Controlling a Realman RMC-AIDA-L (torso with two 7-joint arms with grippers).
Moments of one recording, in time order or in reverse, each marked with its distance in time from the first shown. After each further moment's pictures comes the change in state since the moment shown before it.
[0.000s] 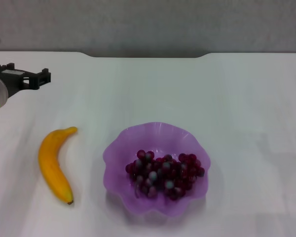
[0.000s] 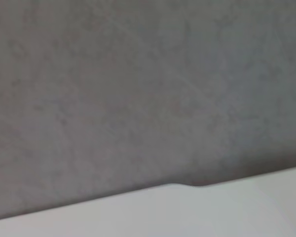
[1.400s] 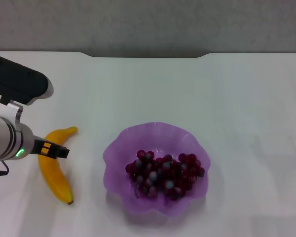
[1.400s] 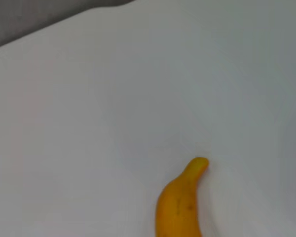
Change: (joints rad) left arm -0.103 0.066 0.235 -0.145 -0.154 0.647 0.018; right arm -0.001 0.004 -0.025 0.026 -0.026 0.028 0.014
